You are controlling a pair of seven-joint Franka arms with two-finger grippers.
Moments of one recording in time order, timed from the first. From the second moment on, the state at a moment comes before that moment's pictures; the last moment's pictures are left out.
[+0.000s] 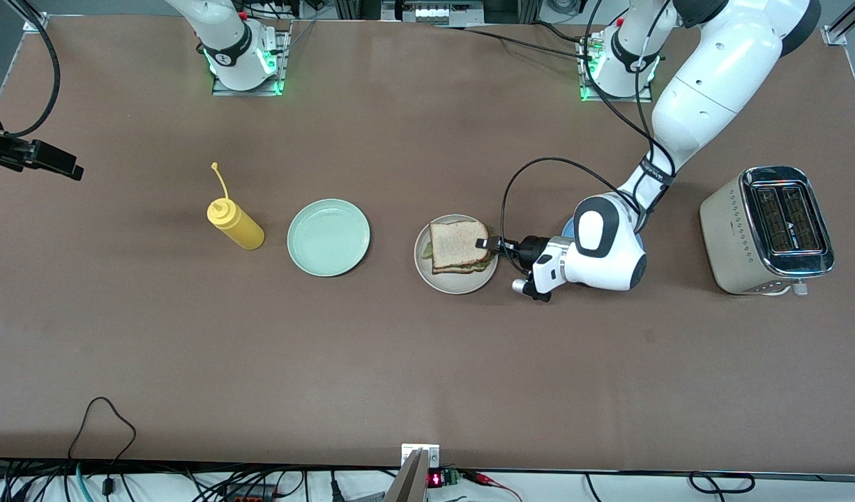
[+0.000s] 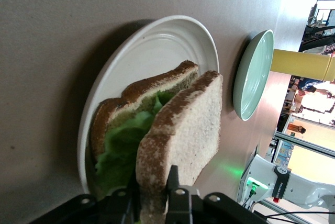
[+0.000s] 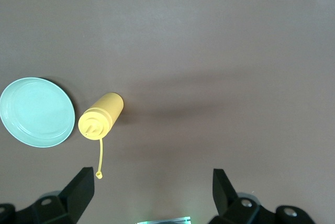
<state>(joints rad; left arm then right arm) 0.03 0.81 -0.44 -1.73 -0.83 2.17 0.44 0.00 0.06 -0.09 -1.58 -0.02 1.52 0.05</state>
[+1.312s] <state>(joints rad) 0.06 0.45 -0.08 -1.53 -0.22 1.68 0.41 0.01 0.06 -0.09 -1.58 -0.02 1.52 0.05</state>
